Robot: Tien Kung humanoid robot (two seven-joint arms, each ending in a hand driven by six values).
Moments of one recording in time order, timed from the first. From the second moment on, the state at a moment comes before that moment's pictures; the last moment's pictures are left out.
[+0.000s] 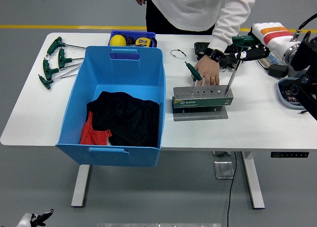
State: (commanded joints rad) left arm -0.18 0.11 -0.78 -0.18 1.00 0.23 0.03; right arm 0.94 -0.40 0.69 0.87 -1.92 -0.10 -0.01
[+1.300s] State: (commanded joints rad) left arm -0.16 0.11 -0.80 -0.18 1.02 0.22 0.04; right arm 0.96 -0.53 0.85 1.40 -1.91 -0.10 -0.01
